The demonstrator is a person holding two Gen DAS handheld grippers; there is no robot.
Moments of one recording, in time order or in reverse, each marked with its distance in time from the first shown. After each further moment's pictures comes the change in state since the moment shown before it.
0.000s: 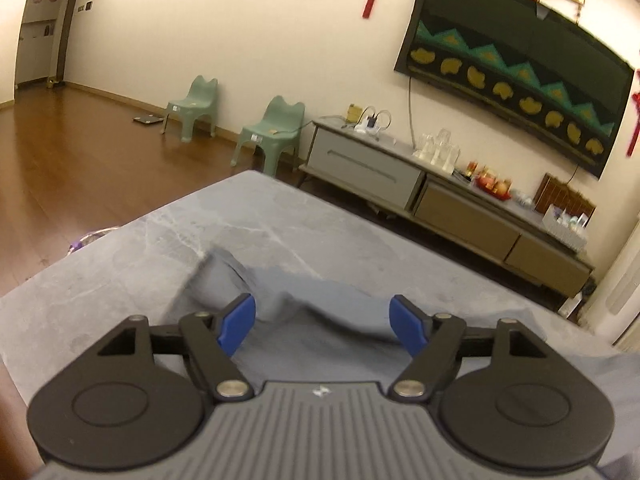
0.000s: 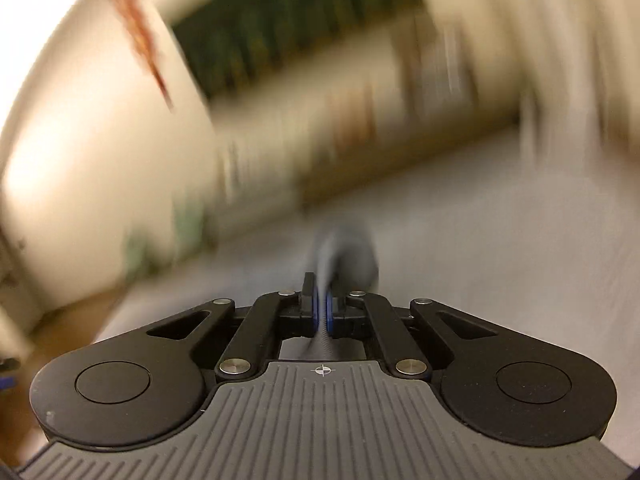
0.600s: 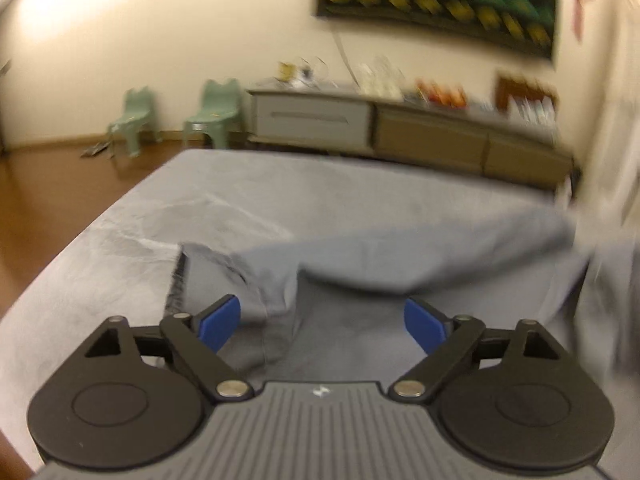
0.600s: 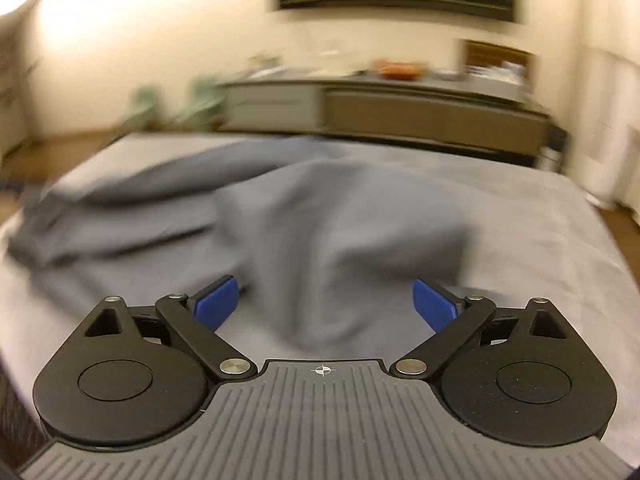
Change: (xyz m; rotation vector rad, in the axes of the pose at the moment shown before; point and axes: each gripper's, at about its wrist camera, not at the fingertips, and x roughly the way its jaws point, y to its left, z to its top) left arm 0.067 -0.053 -0.074 0.412 0.129 -0.032; right arm -0.003 -0.009 -0.059 -0.154 0.512 -0.002
